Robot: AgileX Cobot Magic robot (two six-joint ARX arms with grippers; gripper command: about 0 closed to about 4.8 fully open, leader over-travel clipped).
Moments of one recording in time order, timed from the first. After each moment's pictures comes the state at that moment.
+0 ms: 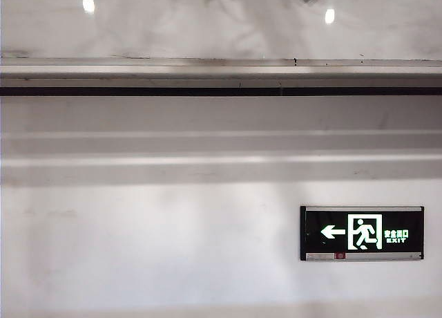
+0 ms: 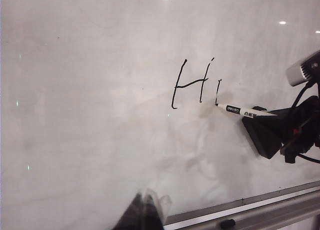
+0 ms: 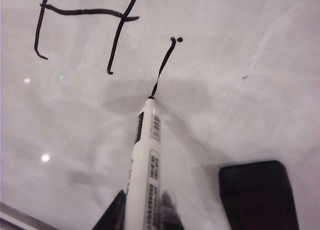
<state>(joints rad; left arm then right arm) -0.18 0.80 1.25 -0.15 0.18 -0.04 0.62 1.95 2.57 -0.66 0.36 -0.29</state>
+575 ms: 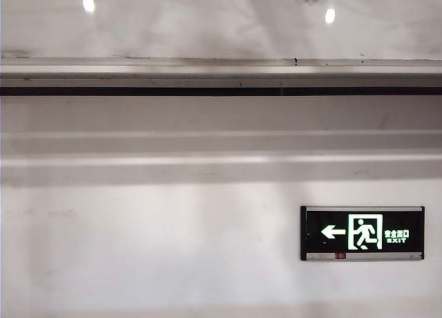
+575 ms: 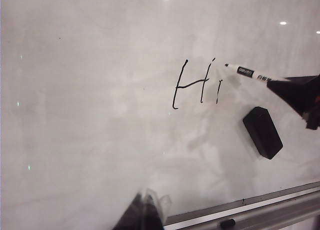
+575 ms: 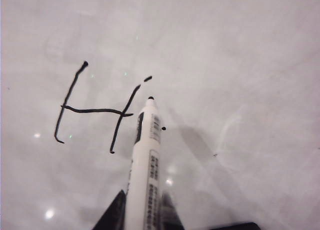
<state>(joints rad) -0.18 0.80 1.25 -0.15 0.18 -0.04 0.62 1.91 2.57 -0.50 0.29 -0.30</state>
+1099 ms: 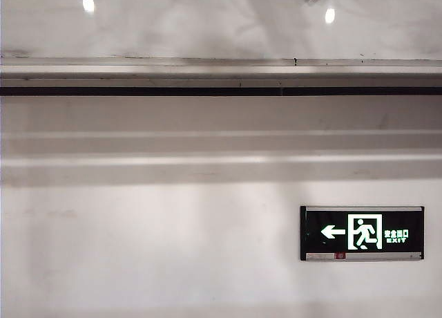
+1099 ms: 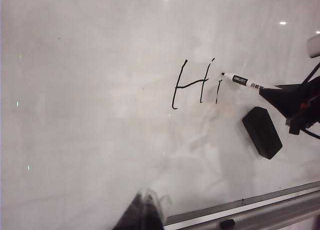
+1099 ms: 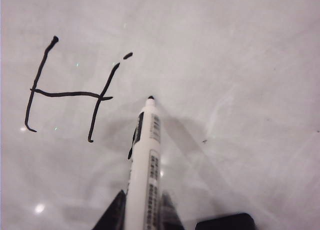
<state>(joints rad) -0.18 0.80 1.25 -0.15 0.18 -0.04 0.61 1.94 2.57 -0.49 0.32 -0.30</state>
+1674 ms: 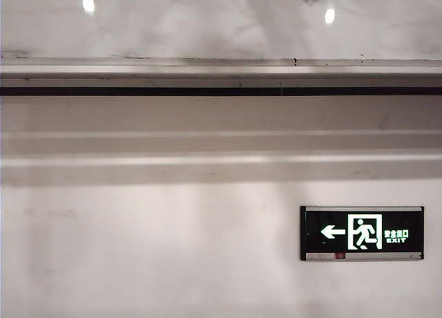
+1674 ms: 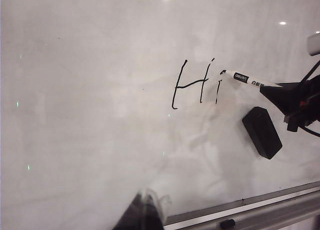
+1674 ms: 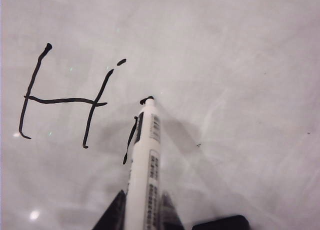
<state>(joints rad) -0.18 0.80 1.25 -0.15 0.18 -0.04 0.61 1.95 2.58 -0.46 0.35 -0.30</state>
